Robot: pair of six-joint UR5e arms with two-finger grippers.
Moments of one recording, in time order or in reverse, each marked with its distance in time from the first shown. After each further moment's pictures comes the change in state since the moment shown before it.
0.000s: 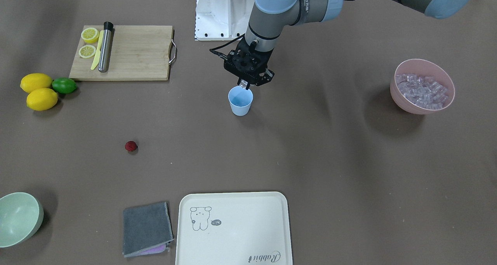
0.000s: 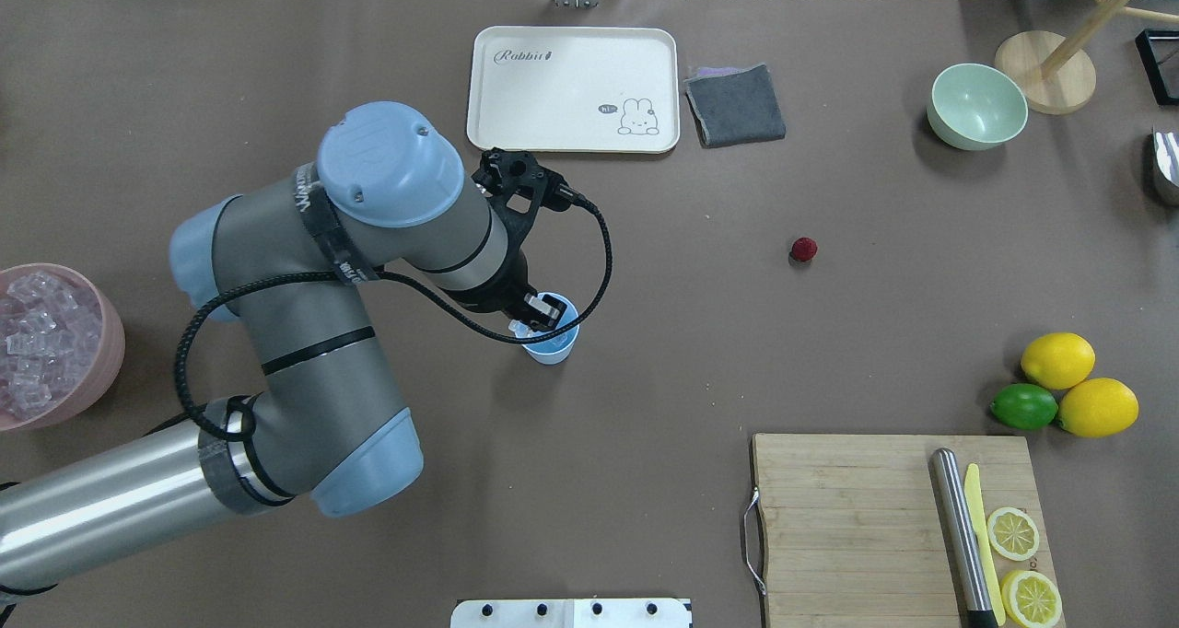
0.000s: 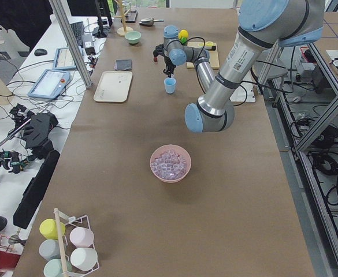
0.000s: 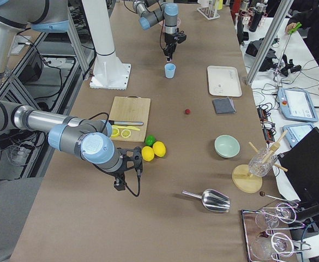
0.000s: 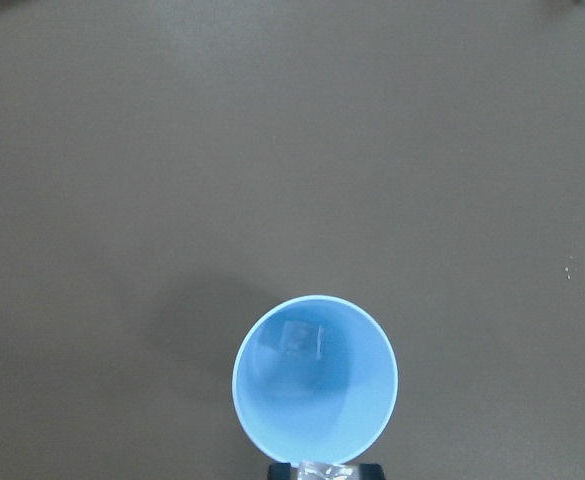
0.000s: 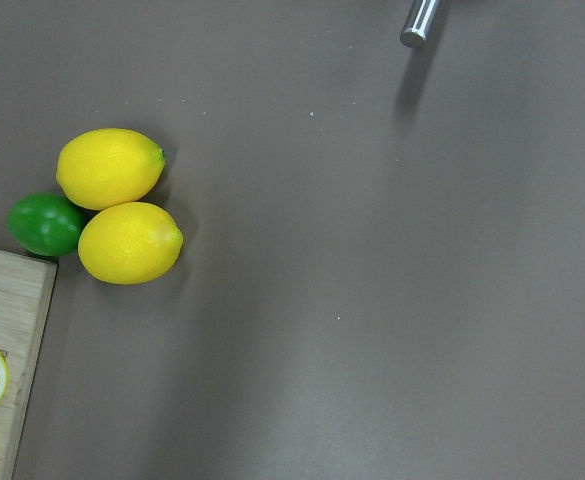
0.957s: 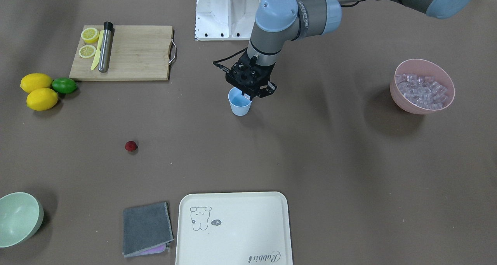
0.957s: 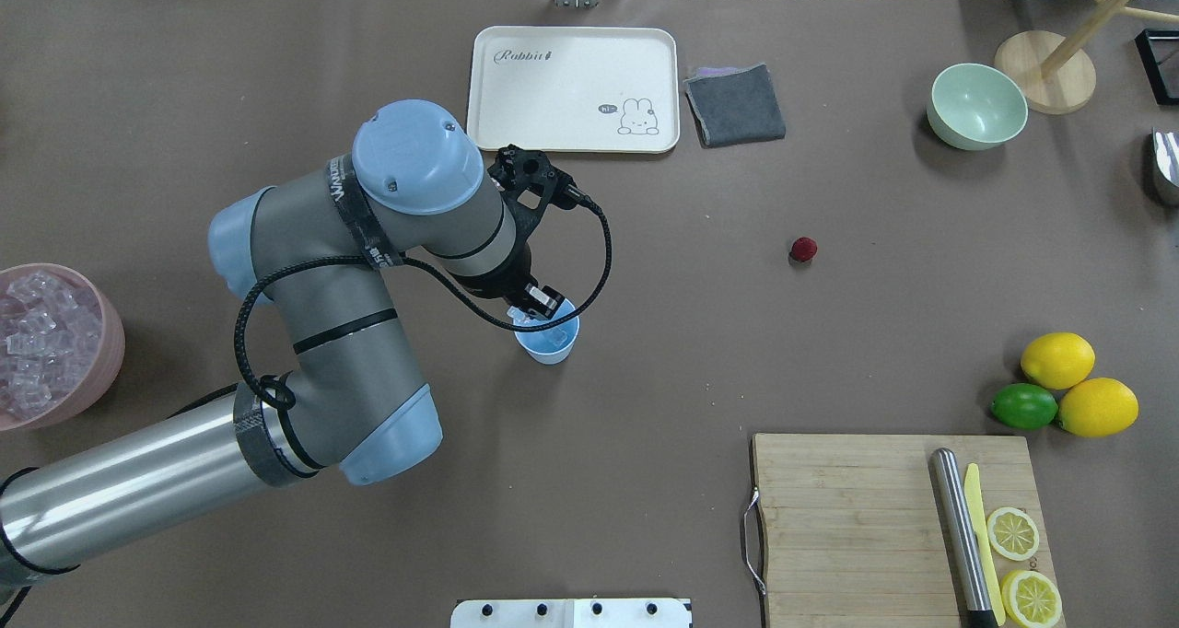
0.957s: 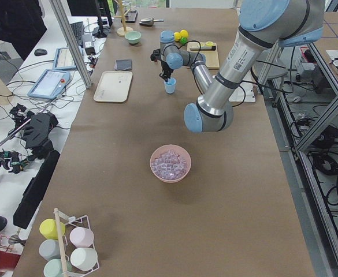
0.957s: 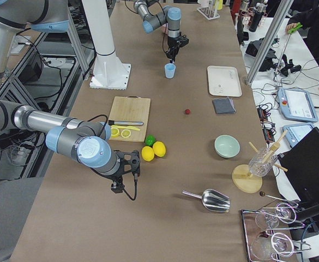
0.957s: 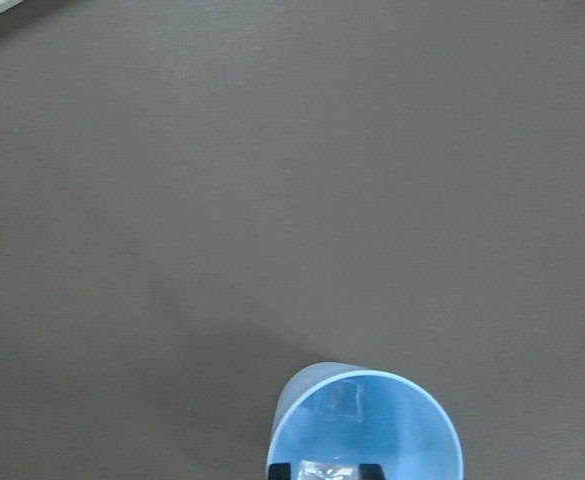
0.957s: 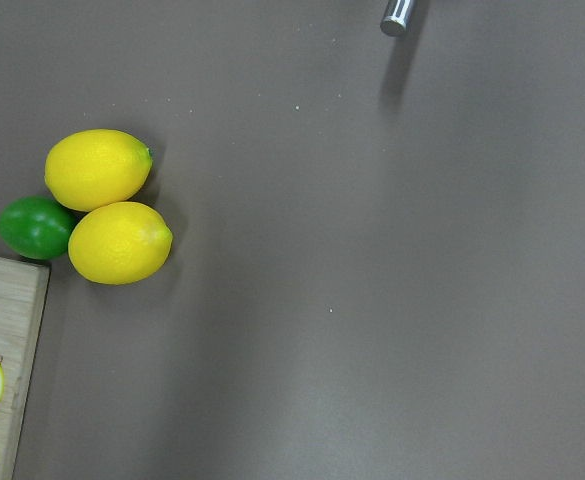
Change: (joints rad) left arm -0.013 0.030 0.032 -0.022 0.000 0.101; right arm 0.020 -0.003 -0.015 -0.003 0.005 0.004
